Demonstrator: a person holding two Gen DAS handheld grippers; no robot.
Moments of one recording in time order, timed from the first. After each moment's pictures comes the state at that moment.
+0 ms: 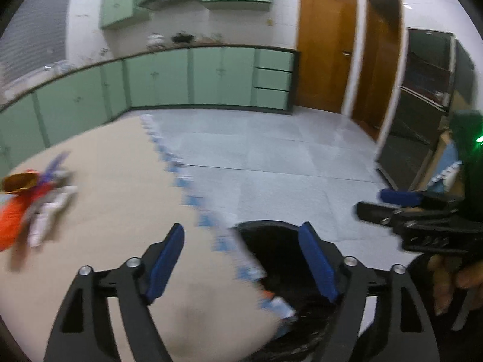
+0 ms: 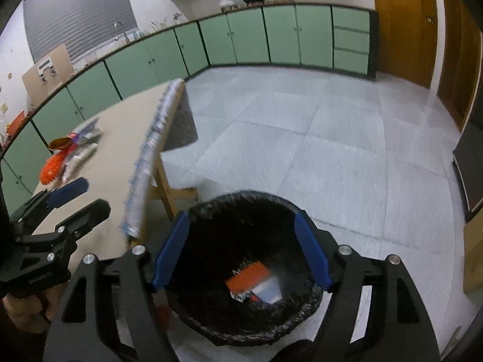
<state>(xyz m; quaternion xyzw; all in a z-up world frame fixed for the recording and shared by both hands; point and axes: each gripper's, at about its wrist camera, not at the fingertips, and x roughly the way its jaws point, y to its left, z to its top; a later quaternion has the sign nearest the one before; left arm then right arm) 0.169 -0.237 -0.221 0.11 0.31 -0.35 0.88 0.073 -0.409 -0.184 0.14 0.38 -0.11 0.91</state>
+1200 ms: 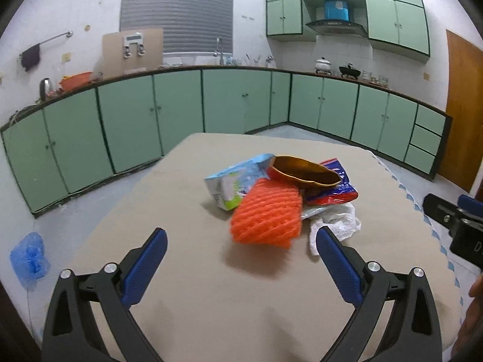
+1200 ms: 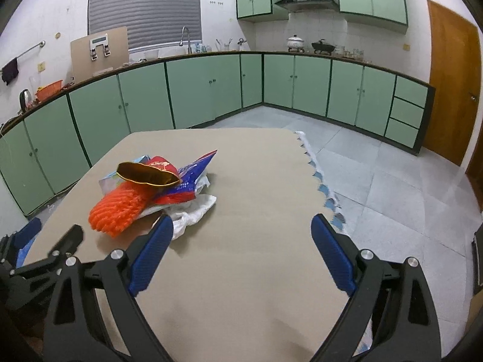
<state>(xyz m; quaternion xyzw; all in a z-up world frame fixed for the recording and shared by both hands) 0.269 0.001 -0.213 0.00 0.28 -0.03 0.96 0.259 -0.186 -0.154 0.04 0.32 -0.04 0.95</state>
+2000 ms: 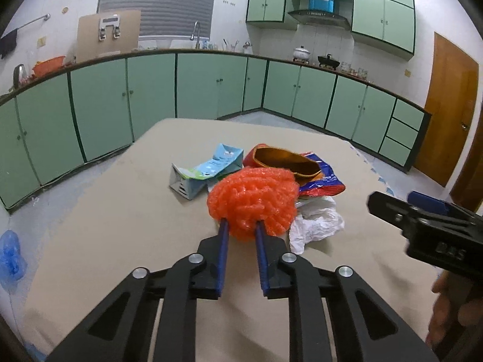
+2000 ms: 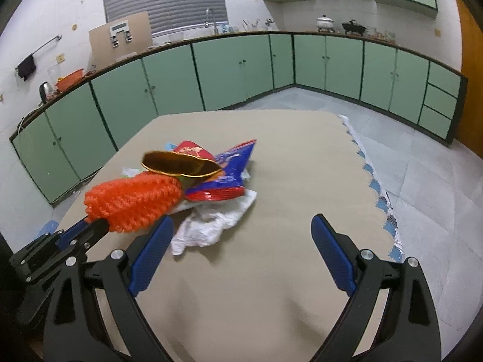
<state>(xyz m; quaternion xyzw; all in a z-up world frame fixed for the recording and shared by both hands) 0.275 0.005 -0.213 -0.02 0.31 -0.09 0.95 0.285 -0.161 -0.158 0.05 0.35 0.04 0.94</state>
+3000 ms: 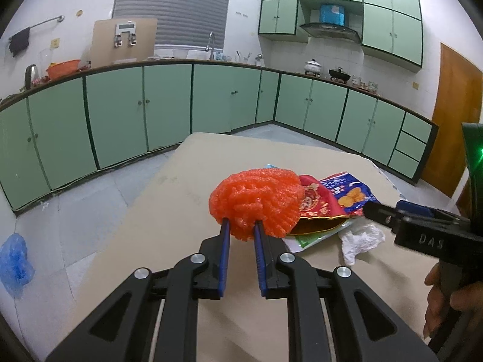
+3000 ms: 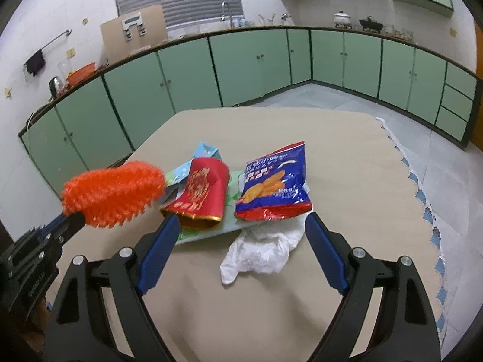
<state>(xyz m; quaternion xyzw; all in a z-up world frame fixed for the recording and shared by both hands) 0.290 0.079 -0.203 -0.03 0.28 -0.07 0.96 0.321 -0.118 -0.165 0.06 0.35 0.05 0.93</state>
